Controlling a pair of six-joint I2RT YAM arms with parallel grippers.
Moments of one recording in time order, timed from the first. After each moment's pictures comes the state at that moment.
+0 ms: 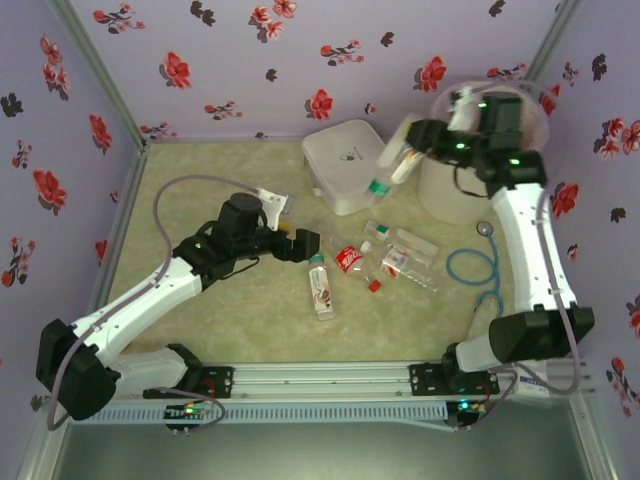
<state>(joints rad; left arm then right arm) -0.71 1.18 0.95 -0.33 0.23 -0.41 0.04 1.43 1.71 -0.74 -0.58 0.45</state>
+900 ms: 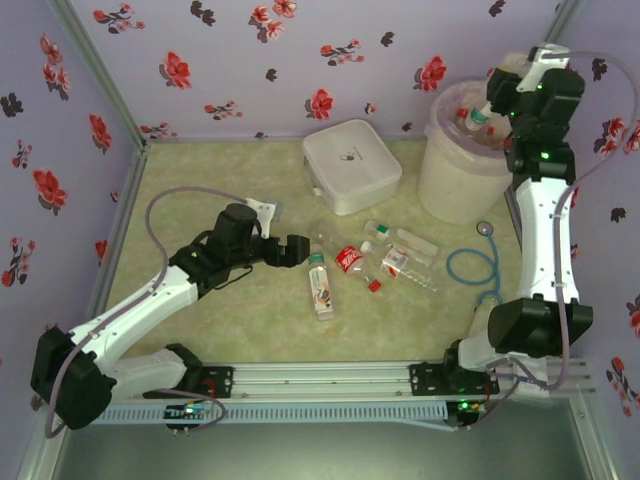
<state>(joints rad) -0.69 1.13 0.85 -0.33 0.16 -0.46 -0.11 1.49 1.74 -0.32 -0.07 0.10</state>
